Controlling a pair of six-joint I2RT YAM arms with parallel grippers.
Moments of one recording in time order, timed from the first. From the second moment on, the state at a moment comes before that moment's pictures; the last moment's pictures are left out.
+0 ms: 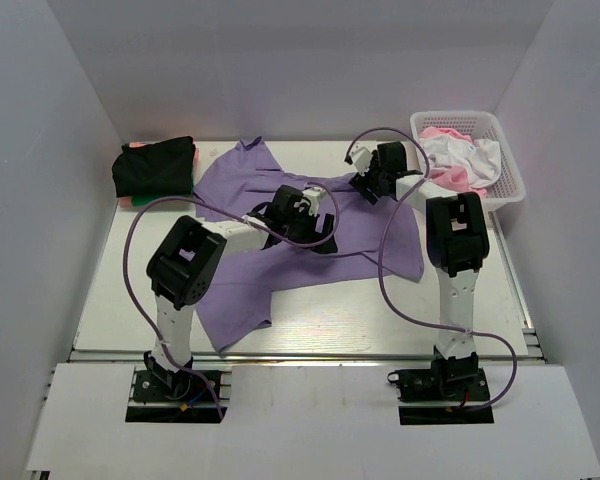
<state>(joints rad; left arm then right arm) -0.62 2.02 1.24 0.05 0.41 -0.26 0.24 2.23 1.62 -0.13 -0.10 -0.74</state>
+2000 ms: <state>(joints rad) -0.68 1.92 1.23 -0.12 0.22 -0.17 0.25 2.02 1.70 -0.06 0.14 -0.23</state>
